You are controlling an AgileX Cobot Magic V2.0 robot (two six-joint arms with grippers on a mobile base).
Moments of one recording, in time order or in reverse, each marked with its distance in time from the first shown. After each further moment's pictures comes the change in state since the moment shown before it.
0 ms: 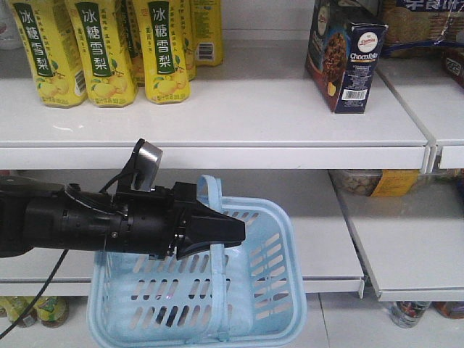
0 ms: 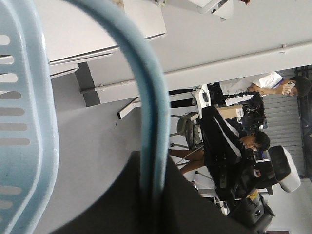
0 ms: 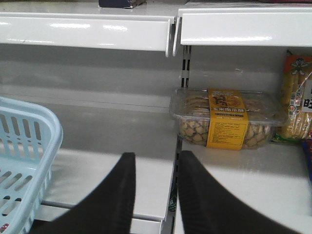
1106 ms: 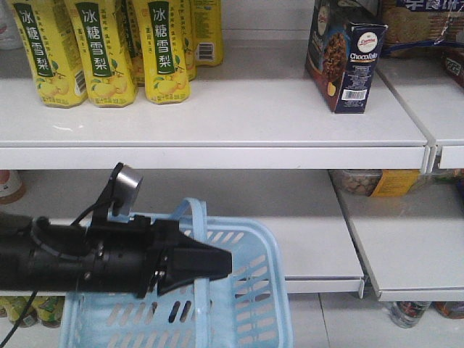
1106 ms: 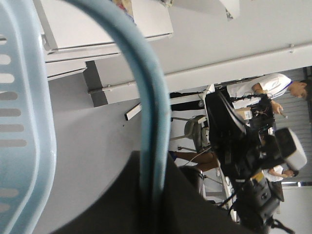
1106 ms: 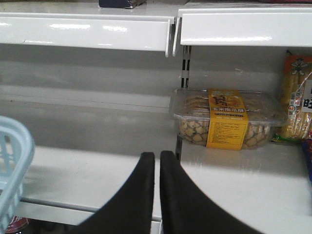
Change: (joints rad) left arm -0.035 -0.168 0.162 -0.010 -0.061 0.007; right arm 0.000 0.000 0.000 0.000 0.000 0.000
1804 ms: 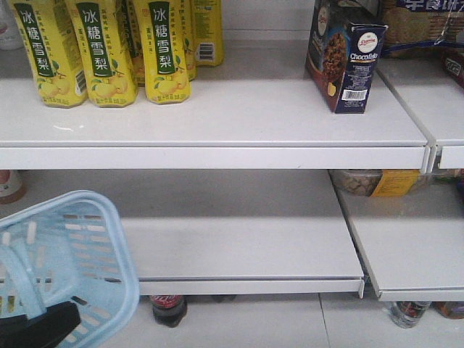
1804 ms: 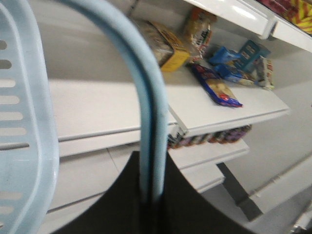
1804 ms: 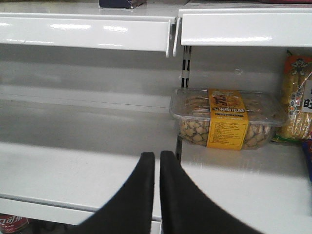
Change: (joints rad) left arm -0.068 -0.928 0.488 0.605 -0.676 -0.306; right arm 0.000 0.000 0.000 0.000 0.000 0.000
